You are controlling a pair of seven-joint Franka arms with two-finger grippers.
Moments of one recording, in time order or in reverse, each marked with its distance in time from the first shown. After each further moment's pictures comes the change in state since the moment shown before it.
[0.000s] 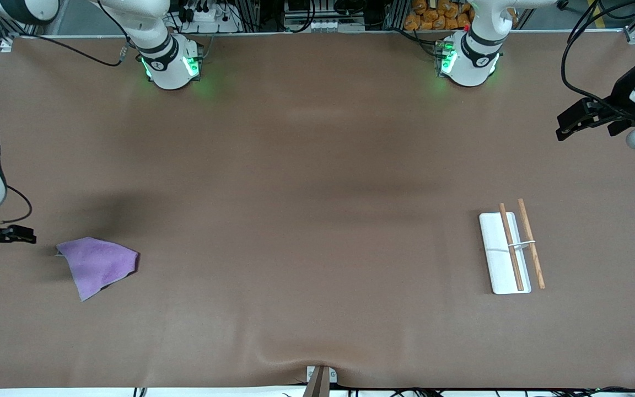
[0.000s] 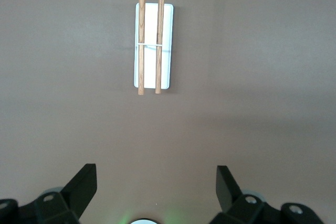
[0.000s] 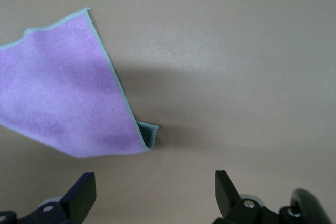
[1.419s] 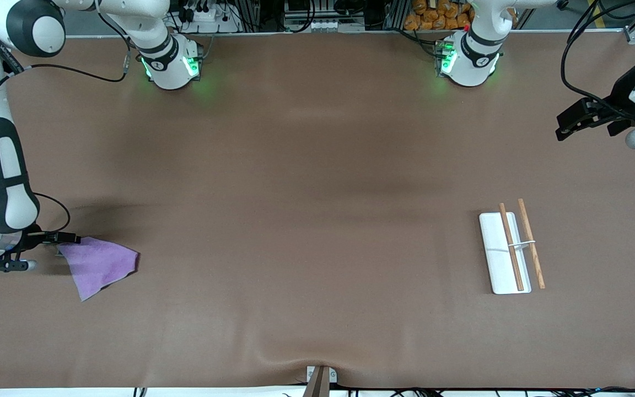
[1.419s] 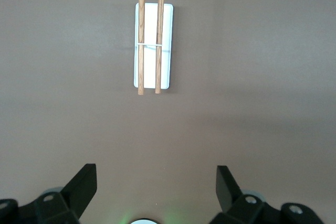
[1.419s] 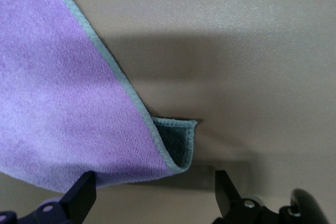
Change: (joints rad) left arm -0.001 0.000 0.000 0.000 0.000 0.000 0.000; right arm -0.018 0.153 0.002 -0.011 0.130 -0.001 0.084
